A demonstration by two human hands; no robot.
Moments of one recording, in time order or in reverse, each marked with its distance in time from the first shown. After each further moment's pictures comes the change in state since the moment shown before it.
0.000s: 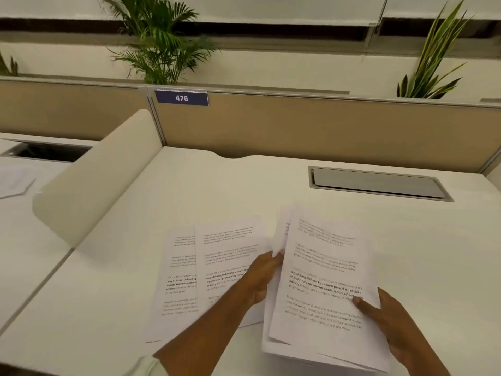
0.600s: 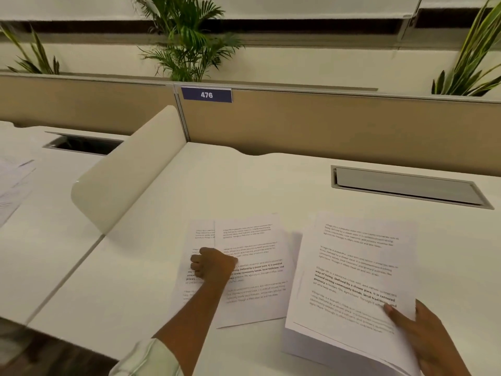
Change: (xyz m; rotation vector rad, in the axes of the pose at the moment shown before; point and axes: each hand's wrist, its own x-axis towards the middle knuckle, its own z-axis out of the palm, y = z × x) left_hand 0.007 -0.004 -0.118 0.660 1.071 -0.366; right_hand 0.005 0.008 -0.007 -0.019 0.154 -0.047
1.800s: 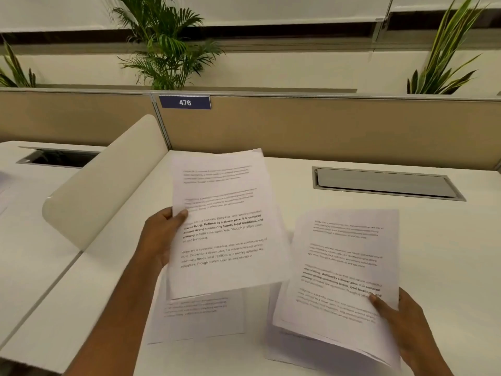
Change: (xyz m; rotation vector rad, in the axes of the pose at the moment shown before) left_hand -0.012 0.027 -0.134 -0.968 -0.400 0.431; right_hand 0.013 0.001 -0.006 -0.025 0.045 -0.083
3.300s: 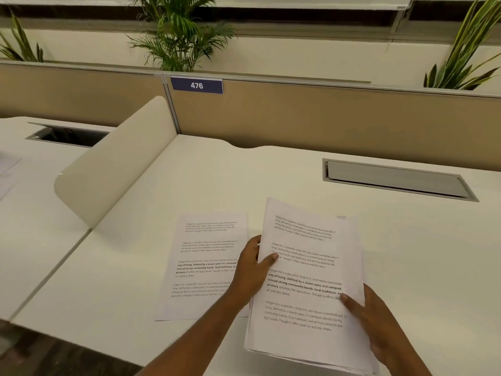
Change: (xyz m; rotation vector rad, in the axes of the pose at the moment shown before) left_hand -0.077 -0.113 0.102 0.221 -0.267 0.008; right_hand -0.038 -0.014 0.051 -0.001 -0.257 0.162
